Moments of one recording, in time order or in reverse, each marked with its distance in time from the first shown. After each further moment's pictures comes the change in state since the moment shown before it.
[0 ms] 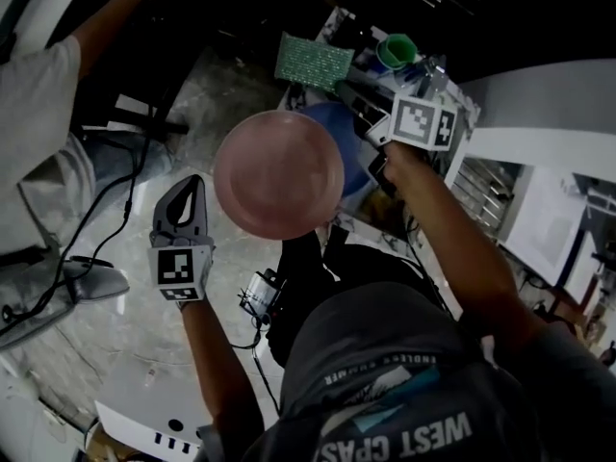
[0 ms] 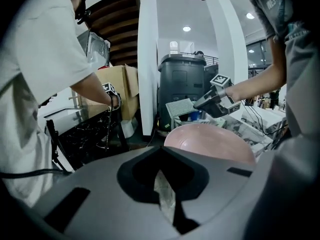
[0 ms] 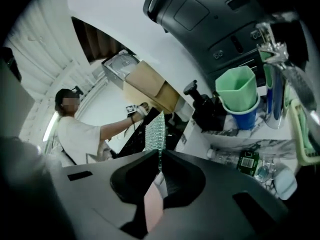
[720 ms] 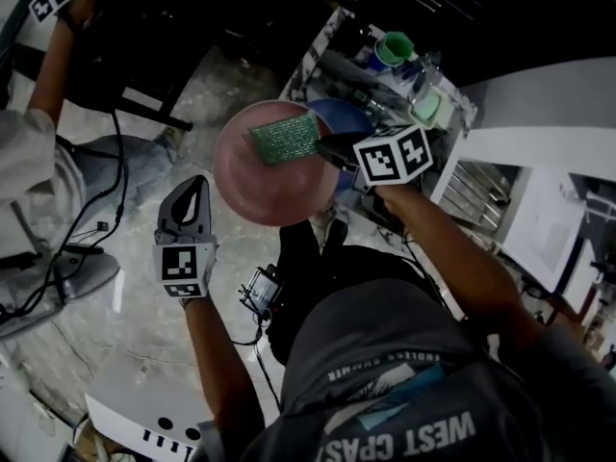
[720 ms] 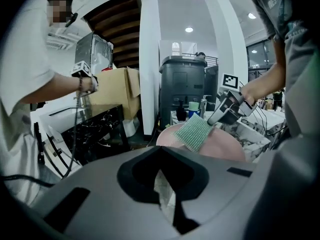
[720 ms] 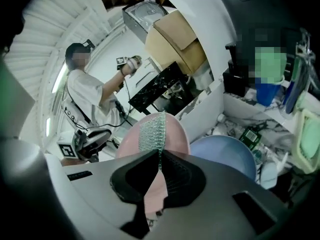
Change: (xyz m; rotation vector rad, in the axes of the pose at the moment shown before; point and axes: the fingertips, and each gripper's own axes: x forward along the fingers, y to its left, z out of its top) left arm -0.023 -0.019 -0.012 -0.018 -0.006 0.032; right arm -0.030 0.027 -0.128 -0.315 0.487 0.009
